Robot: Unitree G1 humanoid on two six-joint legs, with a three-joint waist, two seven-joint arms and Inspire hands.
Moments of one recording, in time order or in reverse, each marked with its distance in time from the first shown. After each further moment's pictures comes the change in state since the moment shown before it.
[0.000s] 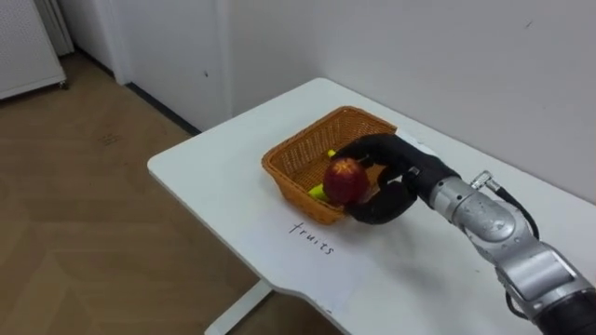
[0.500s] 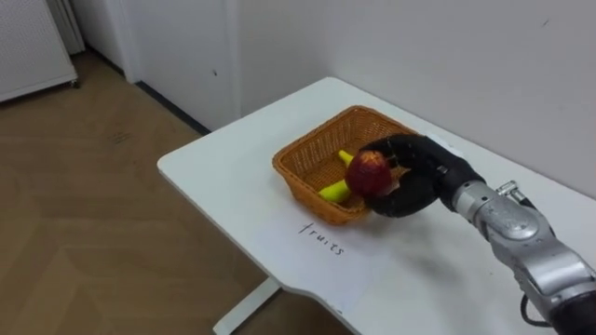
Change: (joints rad) left arm 0.026 0.018 -0.002 -0.049 -0.002 -0.002 0.002; right arm 0.000 -0.017 -0.078 0.135 0.179 -0.002 -0.036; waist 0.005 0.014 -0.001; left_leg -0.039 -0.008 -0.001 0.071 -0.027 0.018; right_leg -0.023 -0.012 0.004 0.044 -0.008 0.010
